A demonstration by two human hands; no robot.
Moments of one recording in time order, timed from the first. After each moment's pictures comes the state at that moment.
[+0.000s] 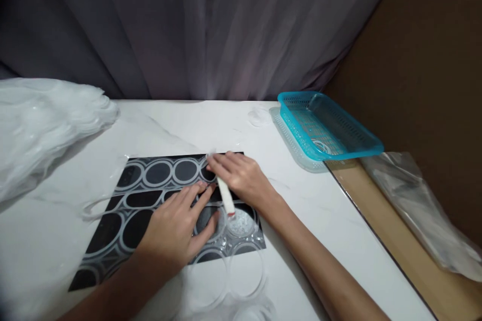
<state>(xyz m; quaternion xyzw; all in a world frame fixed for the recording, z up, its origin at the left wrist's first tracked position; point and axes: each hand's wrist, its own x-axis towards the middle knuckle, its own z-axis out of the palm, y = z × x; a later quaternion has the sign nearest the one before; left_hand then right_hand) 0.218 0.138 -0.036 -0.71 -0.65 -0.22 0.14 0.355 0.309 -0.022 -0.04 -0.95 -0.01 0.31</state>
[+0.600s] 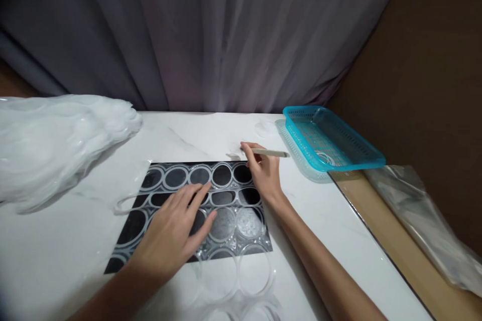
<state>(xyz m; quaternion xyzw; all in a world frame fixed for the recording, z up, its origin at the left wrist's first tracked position) 0.201 0.111 -0.010 -0.69 -0.70 -0.20 0.07 0.342 0.318 -0.012 -0.34 -0.74 0.35 0.46</state>
